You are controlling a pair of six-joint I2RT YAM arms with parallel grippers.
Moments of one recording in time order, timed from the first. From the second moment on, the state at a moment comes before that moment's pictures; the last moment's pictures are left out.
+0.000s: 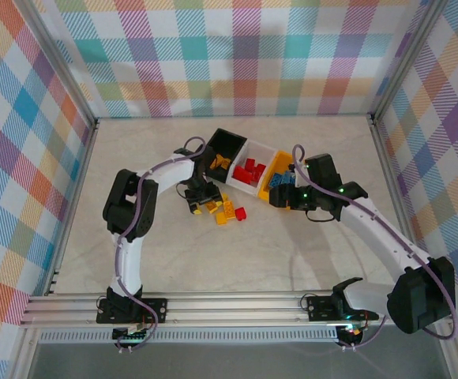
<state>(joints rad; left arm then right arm) -0.46 2.08 1.53 -0.98 0.21 -0.76 0.40 1.22 0.95 -0.63 -0.41 0.41</state>
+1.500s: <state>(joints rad) -0.40 2.30 2.20 -1.13 0.16 -0.60 0.42 1.13 0.80 -0.58 -0.48 0.46</state>
